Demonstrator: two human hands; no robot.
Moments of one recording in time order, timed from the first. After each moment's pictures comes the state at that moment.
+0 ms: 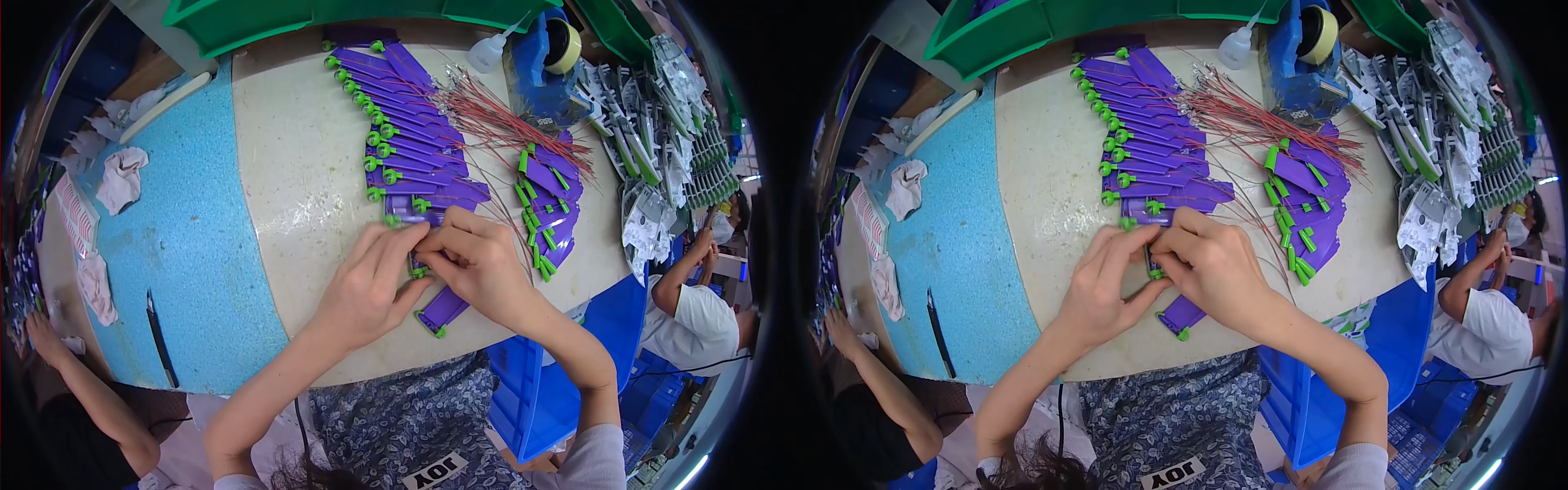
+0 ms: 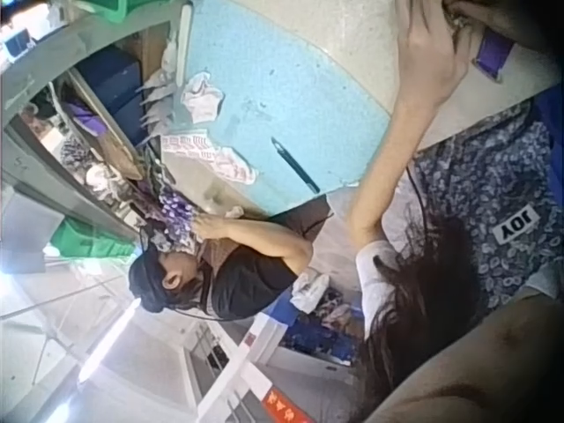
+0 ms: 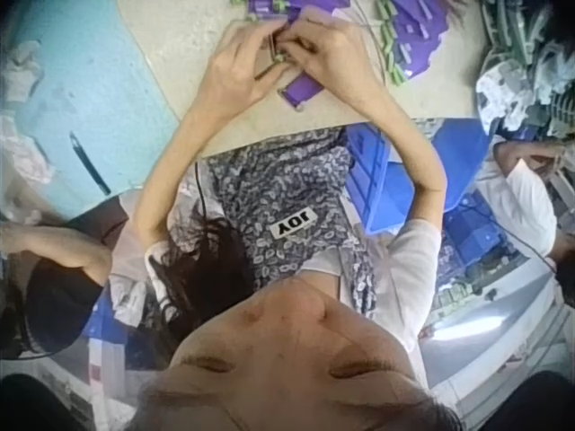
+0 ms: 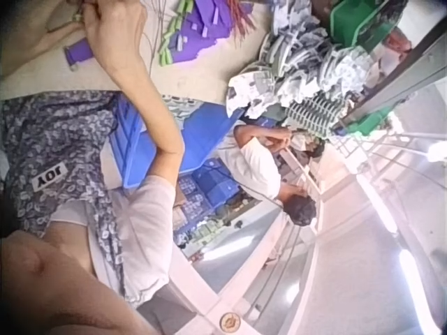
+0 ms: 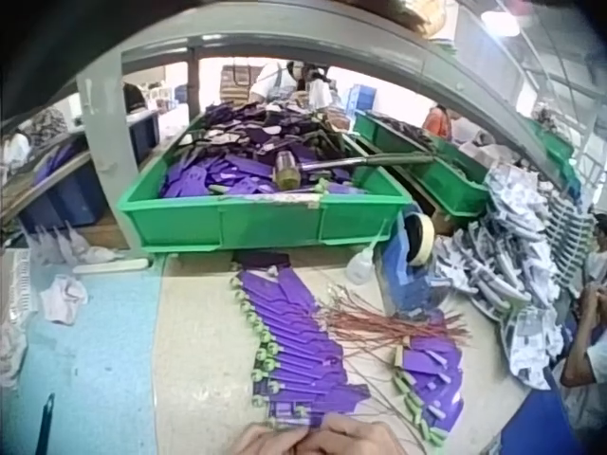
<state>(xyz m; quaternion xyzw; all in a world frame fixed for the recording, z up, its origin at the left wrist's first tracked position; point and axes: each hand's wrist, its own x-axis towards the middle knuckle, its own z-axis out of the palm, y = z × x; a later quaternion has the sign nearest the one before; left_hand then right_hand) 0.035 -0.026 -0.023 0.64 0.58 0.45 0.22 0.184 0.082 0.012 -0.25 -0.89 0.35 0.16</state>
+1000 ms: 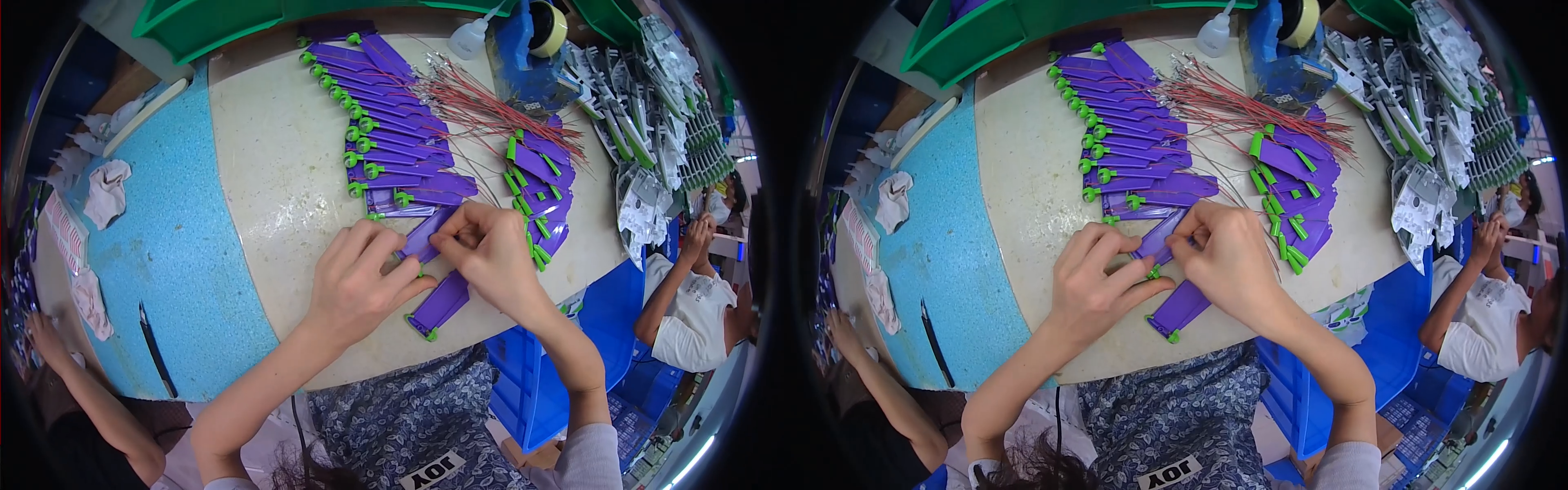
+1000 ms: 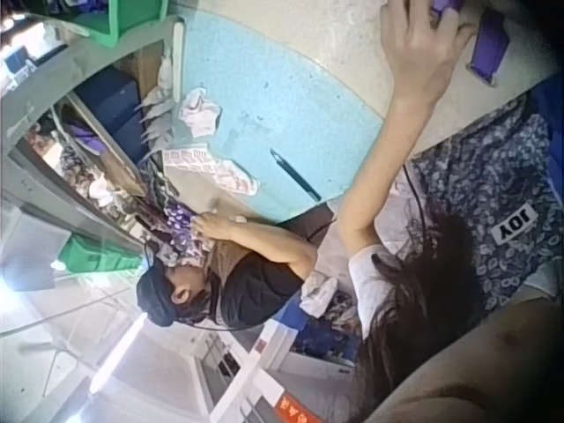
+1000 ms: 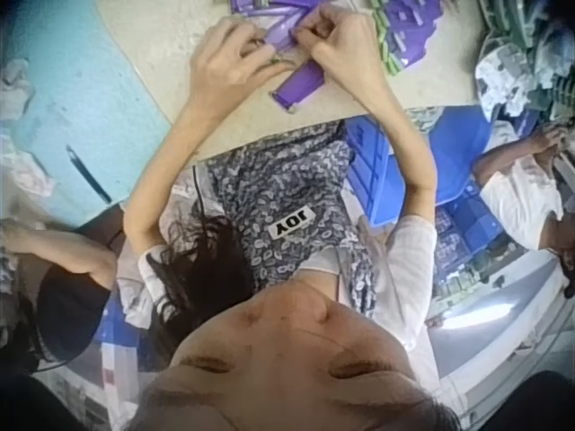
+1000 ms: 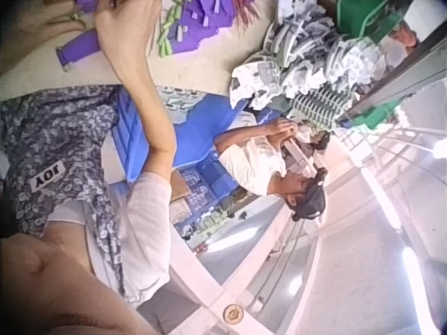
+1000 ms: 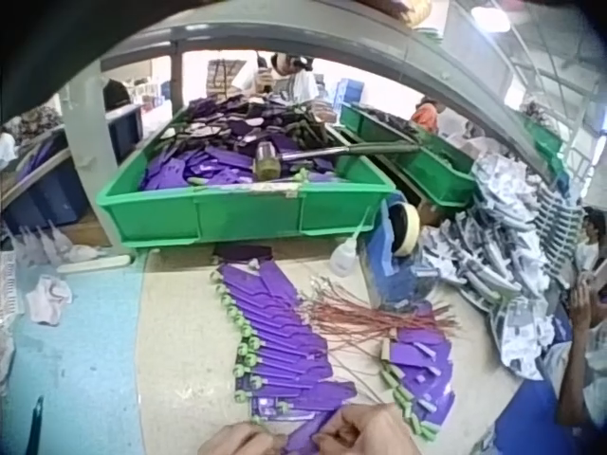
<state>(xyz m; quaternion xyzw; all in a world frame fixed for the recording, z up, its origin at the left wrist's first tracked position) 0.034 -0.018 -0.025 0.71 0.57 0.40 0.06 0.193 0.087 0.022 -0.48 -0.76 0.43 0.10</state>
